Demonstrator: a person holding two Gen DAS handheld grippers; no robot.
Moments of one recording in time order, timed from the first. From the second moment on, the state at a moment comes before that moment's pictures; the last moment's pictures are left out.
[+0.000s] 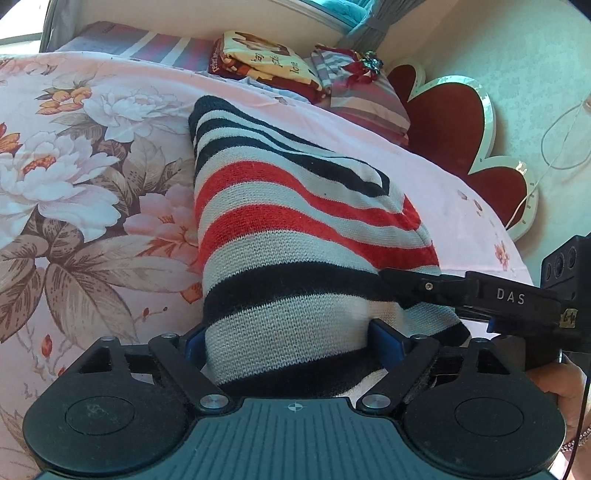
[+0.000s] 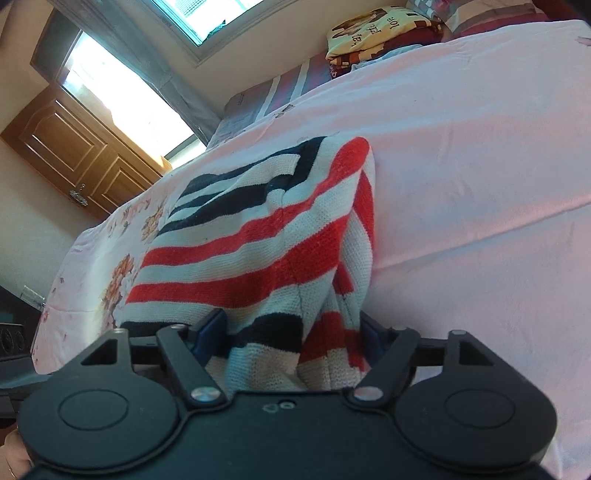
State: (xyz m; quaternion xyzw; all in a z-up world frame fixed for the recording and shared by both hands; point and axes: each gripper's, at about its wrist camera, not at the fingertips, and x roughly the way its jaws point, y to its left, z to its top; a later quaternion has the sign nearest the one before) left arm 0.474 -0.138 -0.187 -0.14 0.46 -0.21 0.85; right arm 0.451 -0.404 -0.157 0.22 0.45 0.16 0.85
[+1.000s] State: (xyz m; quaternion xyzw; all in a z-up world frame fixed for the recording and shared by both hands) left arm 0.426 -0.013 -0.087 -0.08 0.34 -0.18 0.92; right arm 0.421 -0.302 -0.096 0.24 0.35 0.22 0.88
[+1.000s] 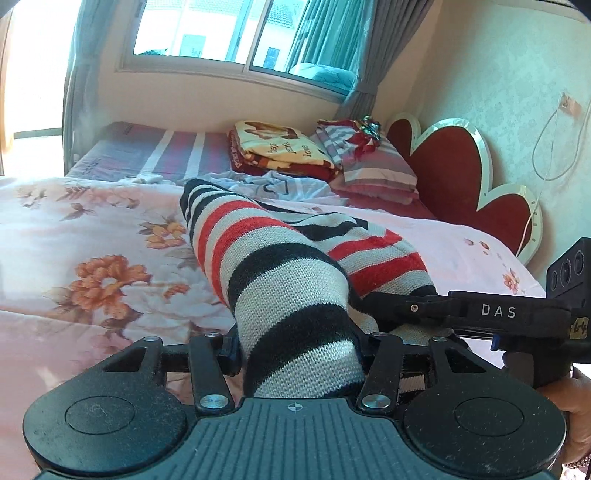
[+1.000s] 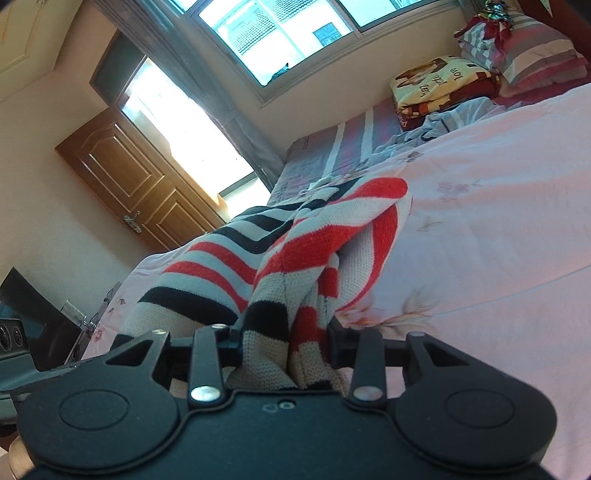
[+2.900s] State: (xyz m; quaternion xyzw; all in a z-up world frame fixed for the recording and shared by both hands) left arm 0.376 0.235 -0.173 -0.02 0.39 -0.09 0.91; right arm 0.350 0.018 -0.136 -0.03 0.39 0.12 0.91
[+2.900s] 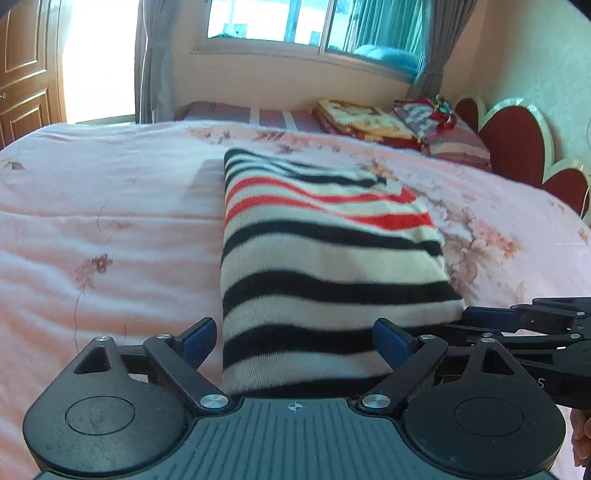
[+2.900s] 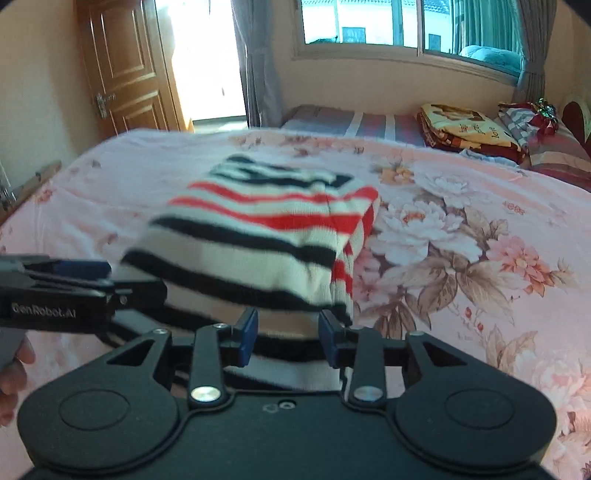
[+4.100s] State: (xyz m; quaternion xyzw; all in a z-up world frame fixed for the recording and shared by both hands) left arm 0.346 0.208 -0.189 0.02 0.46 0.05 0.89; right arm 0.341 -0.001 -0.167 0.03 0.41 0.10 0.90
